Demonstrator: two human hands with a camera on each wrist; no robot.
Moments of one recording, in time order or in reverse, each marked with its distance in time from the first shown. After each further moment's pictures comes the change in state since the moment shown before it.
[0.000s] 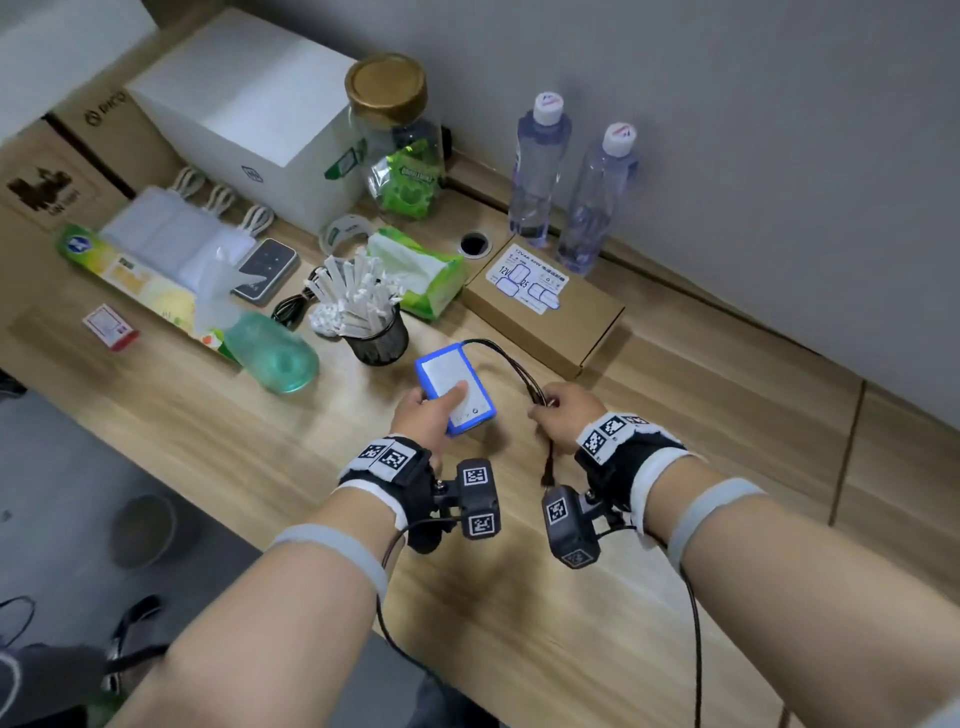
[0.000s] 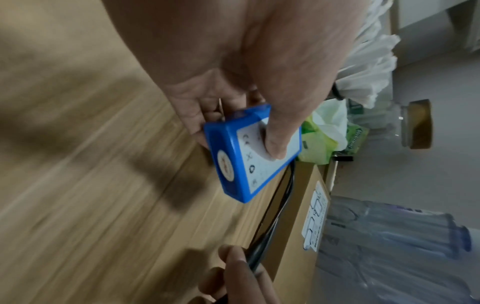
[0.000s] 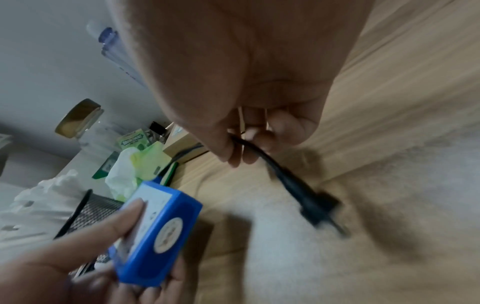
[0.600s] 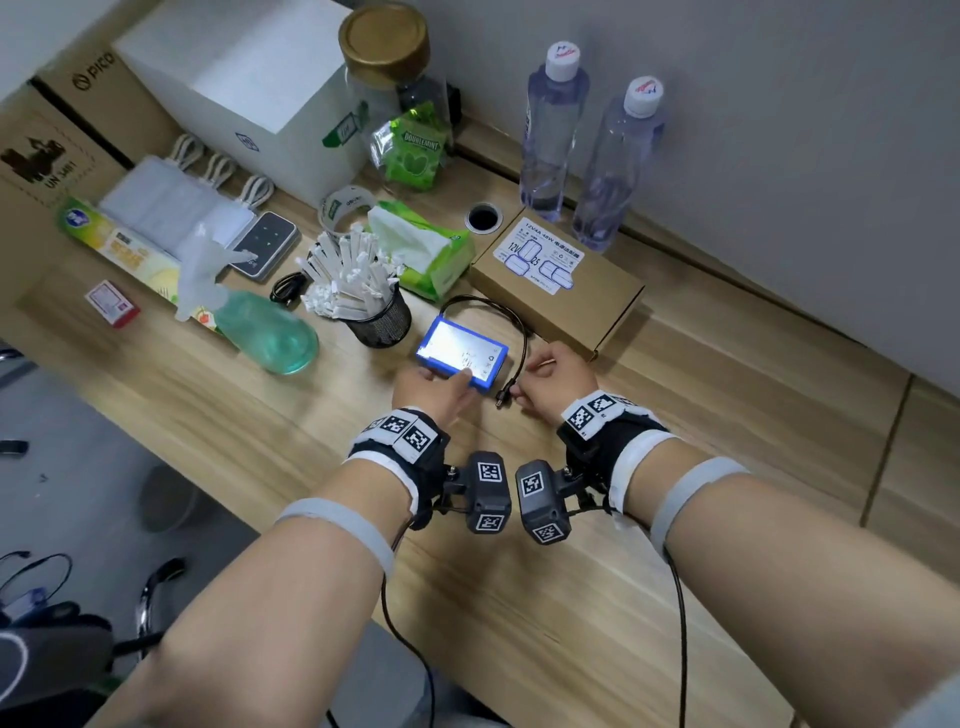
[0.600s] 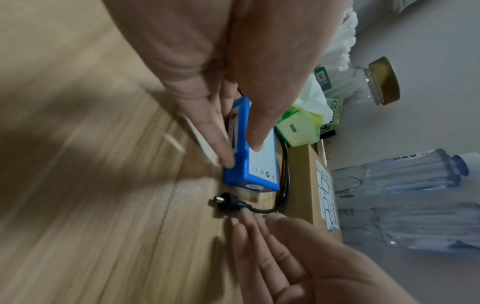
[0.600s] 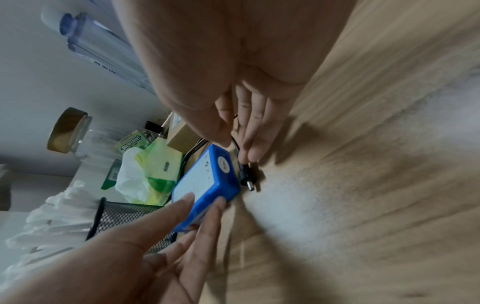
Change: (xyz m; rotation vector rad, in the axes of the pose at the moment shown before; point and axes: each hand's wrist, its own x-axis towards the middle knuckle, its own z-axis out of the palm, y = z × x) left_hand 0.011 0.011 0.014 0.076 0.136 -0.024; right_hand 0.016 -0.023 0.016 0.531 0.094 0.110
